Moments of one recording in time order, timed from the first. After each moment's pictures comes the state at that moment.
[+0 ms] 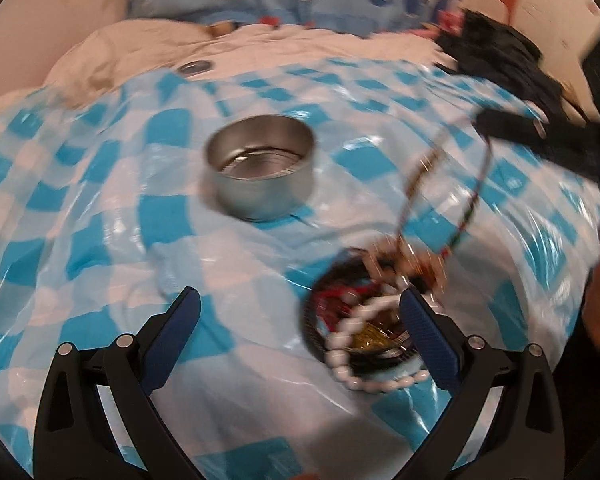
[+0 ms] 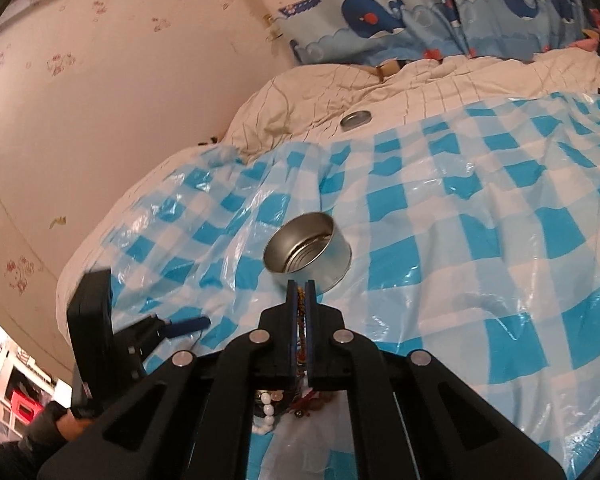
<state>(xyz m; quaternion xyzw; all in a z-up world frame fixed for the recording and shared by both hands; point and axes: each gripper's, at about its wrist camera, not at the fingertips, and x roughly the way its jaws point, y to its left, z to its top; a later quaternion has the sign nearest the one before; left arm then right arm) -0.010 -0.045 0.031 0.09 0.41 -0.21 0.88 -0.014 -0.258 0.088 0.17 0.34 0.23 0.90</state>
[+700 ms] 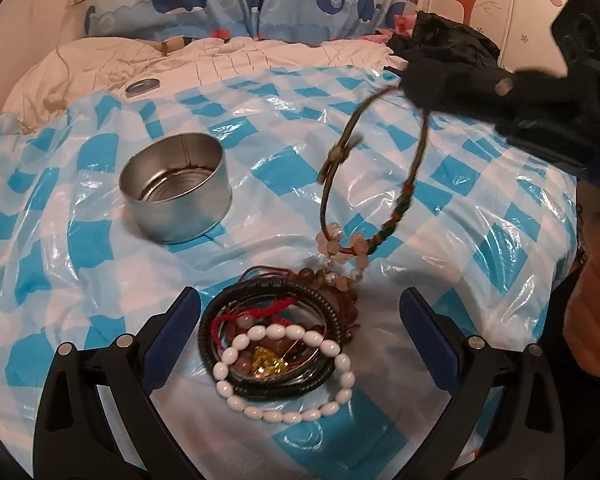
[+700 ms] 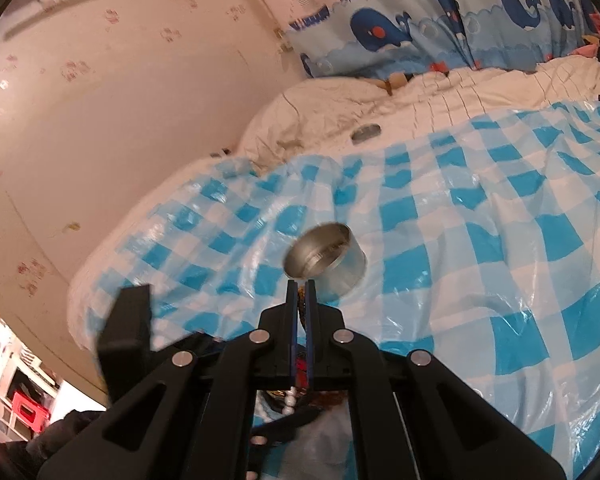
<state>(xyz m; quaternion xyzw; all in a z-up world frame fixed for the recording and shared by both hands) -0.020 -0.088 0.032 0.07 0.39 -0.27 0.88 -0.039 -0.255 0.104 0.17 0.30 0.24 0.91</state>
